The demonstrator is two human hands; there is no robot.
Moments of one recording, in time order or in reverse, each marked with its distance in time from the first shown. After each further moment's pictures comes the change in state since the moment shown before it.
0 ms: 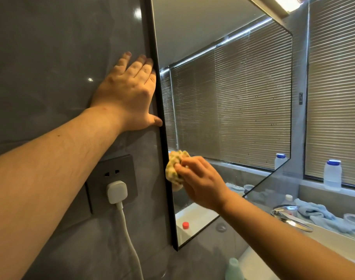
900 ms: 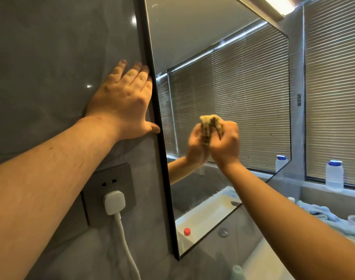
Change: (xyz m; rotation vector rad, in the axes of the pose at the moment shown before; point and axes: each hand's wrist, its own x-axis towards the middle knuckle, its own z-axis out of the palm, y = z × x) left_hand -0.001 0.000 0.002 0.005 0.012 -0.006; right_hand 0.022 0.119 0.017 0.068 0.304 1.008
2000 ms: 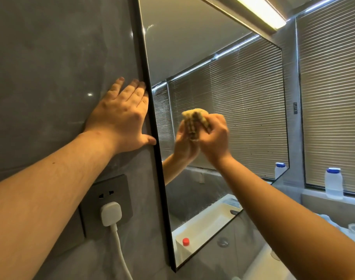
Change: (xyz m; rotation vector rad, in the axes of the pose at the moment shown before) left_hand 0.000 0.001 -0.001 0.004 -0.005 -0.002; right_hand 0.016 -0.072 -0.024 0.142 0.056 -0.240
